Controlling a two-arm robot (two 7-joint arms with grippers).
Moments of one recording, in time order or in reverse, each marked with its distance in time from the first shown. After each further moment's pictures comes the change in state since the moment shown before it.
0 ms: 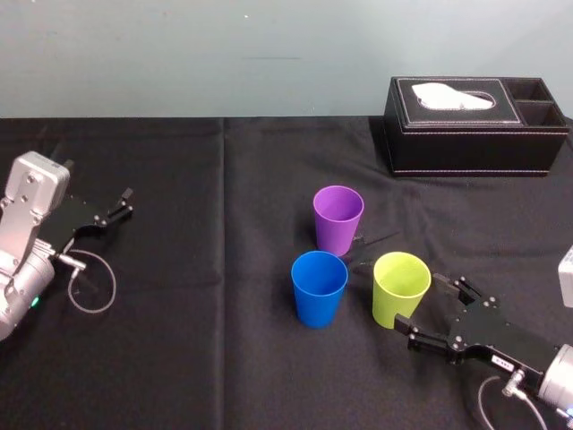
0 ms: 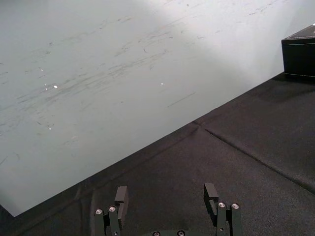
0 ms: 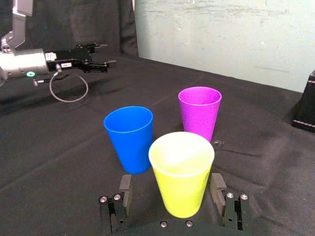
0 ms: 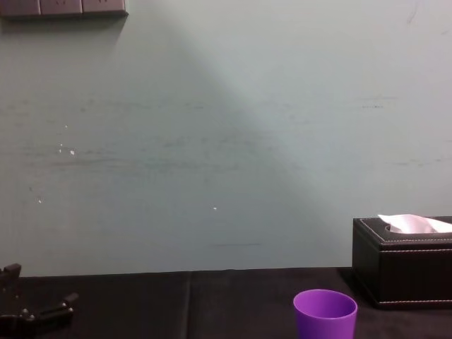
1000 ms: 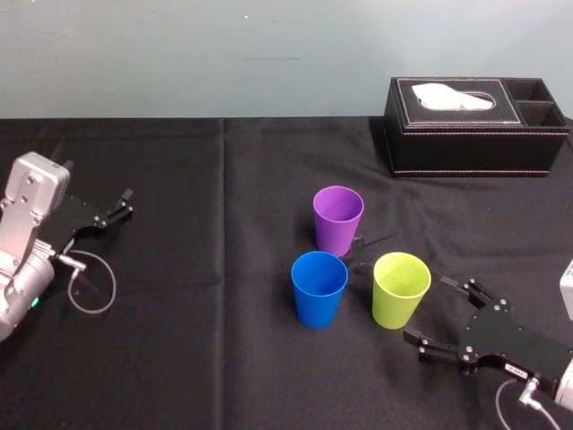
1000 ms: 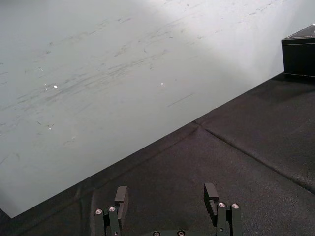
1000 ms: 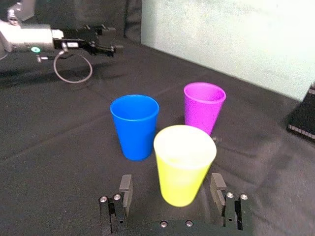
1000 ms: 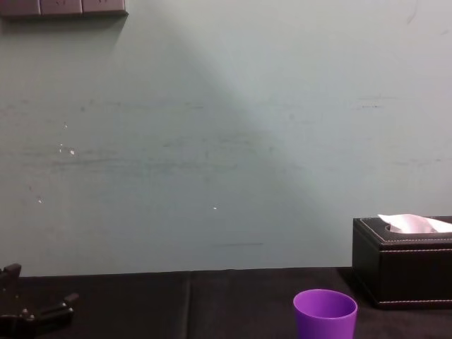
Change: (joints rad) left arm 0.000 0.000 0.000 0.000 0.000 0.000 0.000; right arm -0.036 0.090 -0.001 -0.065 -0.059 -0.017 -0.040
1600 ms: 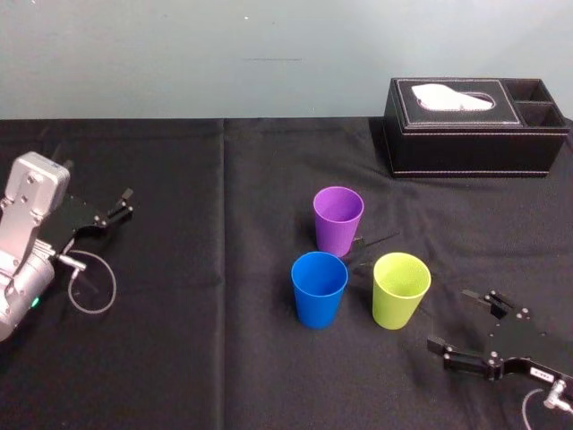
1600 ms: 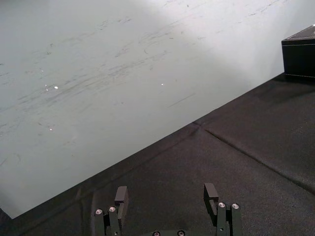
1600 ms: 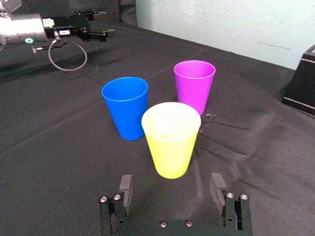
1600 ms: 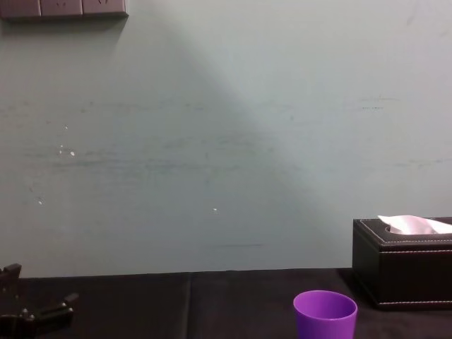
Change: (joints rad) left arm 0.000 0.000 0.000 0.000 0.000 0.000 0.000; right arm -0.032 0.063 0.048 -0.003 0.094 0.092 0.042
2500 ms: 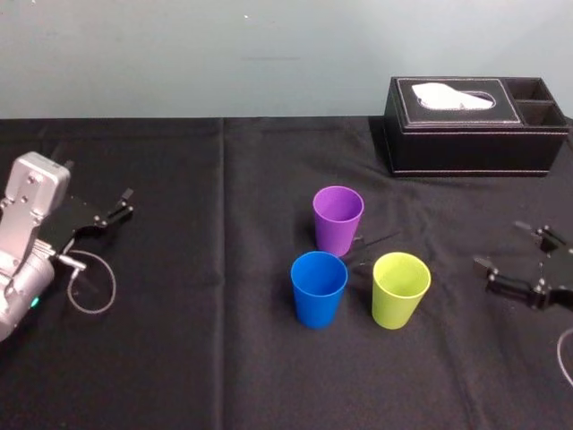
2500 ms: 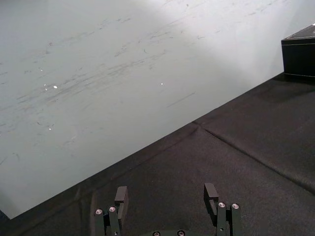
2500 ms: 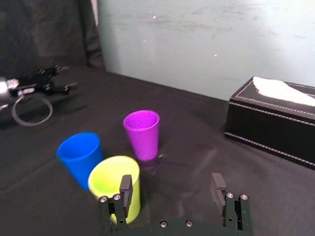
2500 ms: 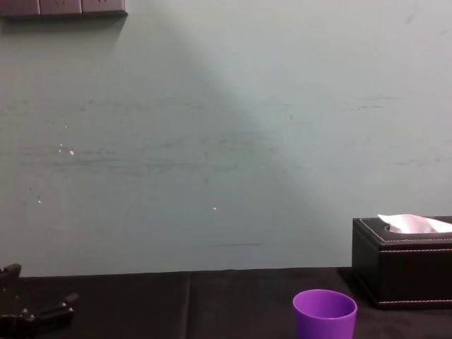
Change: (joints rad) left arm 0.000 0.000 0.000 0.000 0.000 0.000 0.000; right arm 0.034 0.000 0.120 -0.008 0.148 0.034 -0.032
